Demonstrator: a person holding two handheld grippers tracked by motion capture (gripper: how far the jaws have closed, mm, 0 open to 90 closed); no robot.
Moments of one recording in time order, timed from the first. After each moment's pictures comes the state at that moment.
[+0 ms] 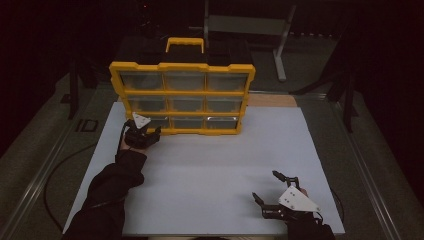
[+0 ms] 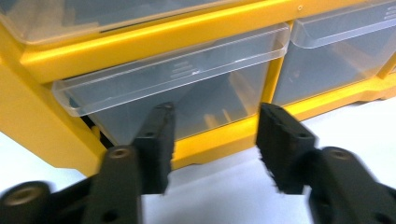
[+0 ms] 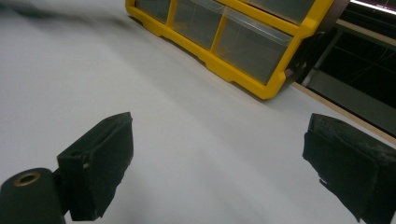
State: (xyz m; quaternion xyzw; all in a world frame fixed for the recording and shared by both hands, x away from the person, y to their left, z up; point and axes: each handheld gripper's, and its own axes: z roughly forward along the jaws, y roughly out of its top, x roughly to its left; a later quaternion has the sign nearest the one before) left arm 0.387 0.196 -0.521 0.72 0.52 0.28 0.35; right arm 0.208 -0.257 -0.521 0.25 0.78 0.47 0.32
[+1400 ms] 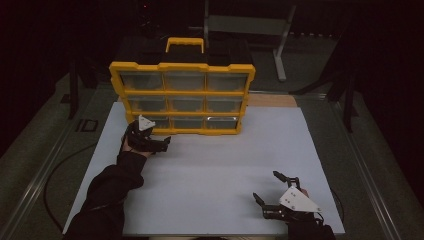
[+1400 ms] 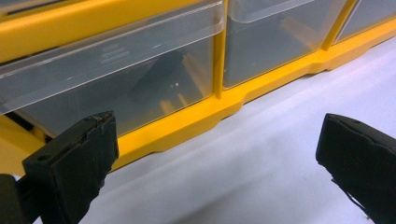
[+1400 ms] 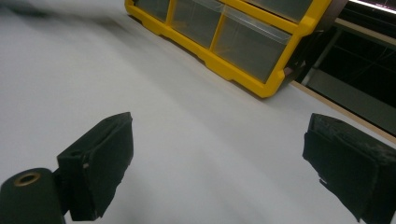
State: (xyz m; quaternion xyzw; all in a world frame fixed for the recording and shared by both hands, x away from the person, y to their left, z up) left arm 0.383 0.190 -0.521 0.77 0.47 0.22 0.37; right arm 0.207 -0.259 -0.521 0.25 0.78 0.47 0.32
